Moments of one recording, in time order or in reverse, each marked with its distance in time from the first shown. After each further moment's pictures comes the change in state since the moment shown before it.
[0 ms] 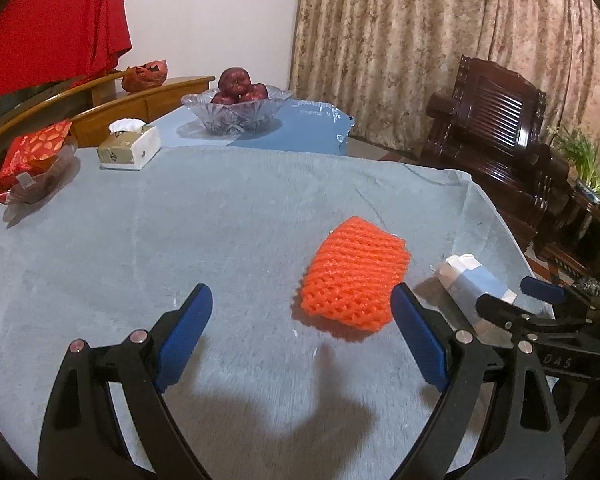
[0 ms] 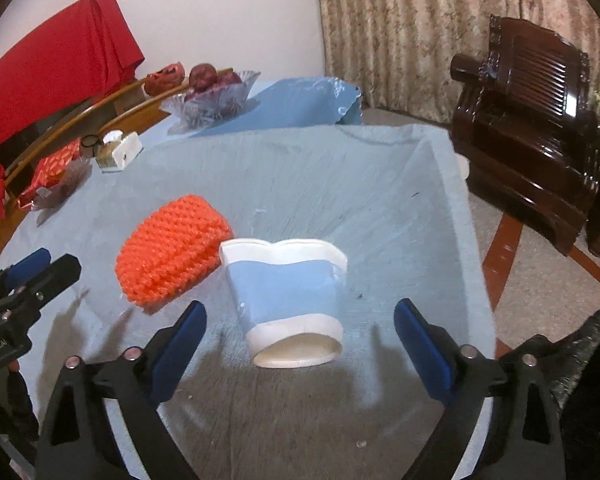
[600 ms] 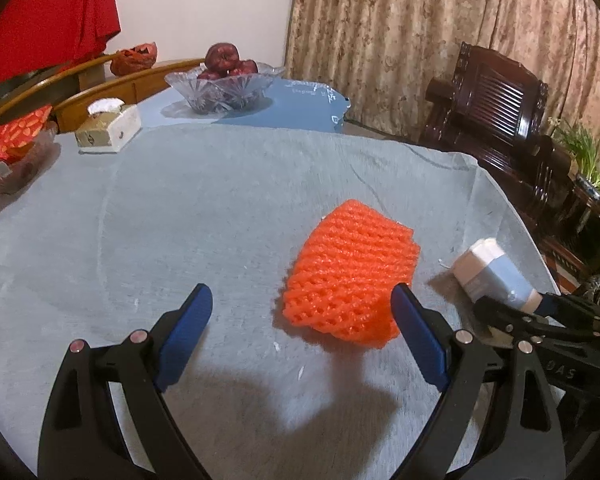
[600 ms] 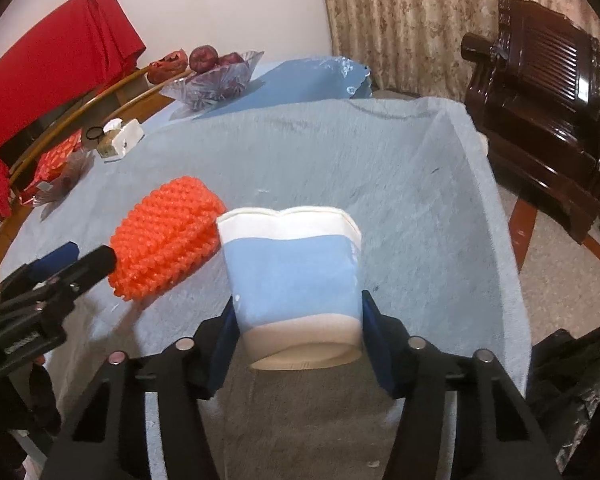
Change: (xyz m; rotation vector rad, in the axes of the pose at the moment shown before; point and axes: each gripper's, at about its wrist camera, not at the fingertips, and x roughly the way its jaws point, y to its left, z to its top) left arm 0.044 -0.008 -0.001 -0.010 0.064 -0.028; right arm 0.019 -0.005 -0.001 0.016 0.044 0.036
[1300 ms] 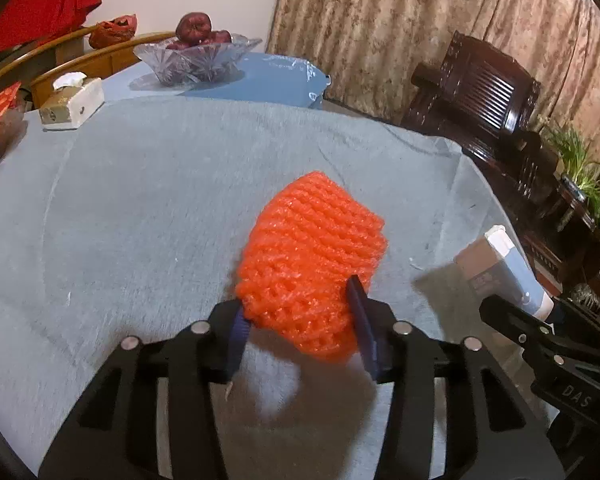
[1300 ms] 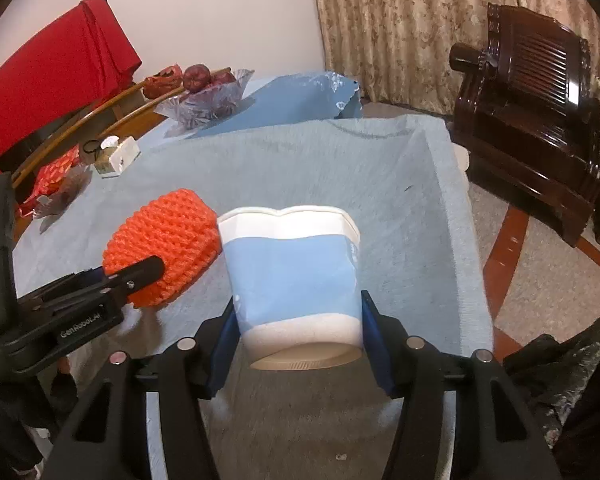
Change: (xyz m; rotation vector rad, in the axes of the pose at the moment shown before) left arm 0.023 -0.024 0.003 -0.034 0.074 -0.081; right arm -0.017 -0.014 0.004 0.013 -0.045 -0.007
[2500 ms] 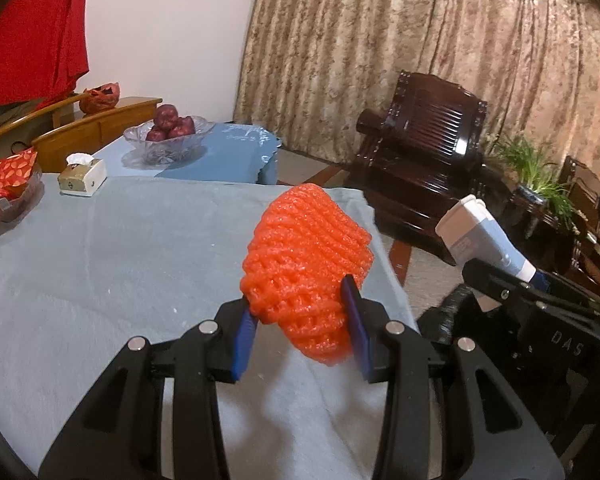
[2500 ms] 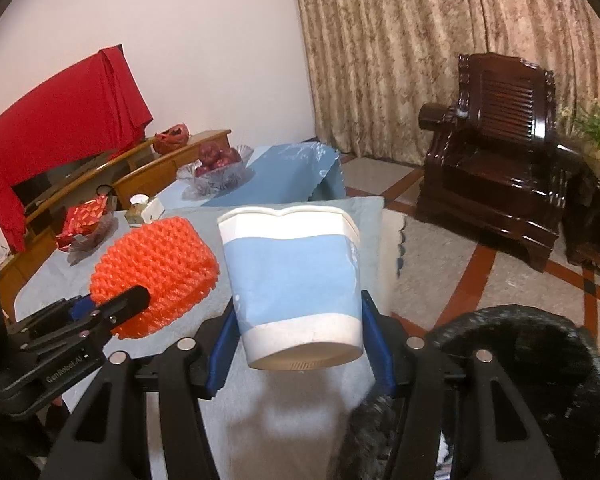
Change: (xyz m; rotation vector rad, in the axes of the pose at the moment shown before) left arm -0.163 -0.089 -0.028 0.094 -0.183 -0.073; right arm -0.176 -0.014 -0.014 0.009 -0.203 -0.026
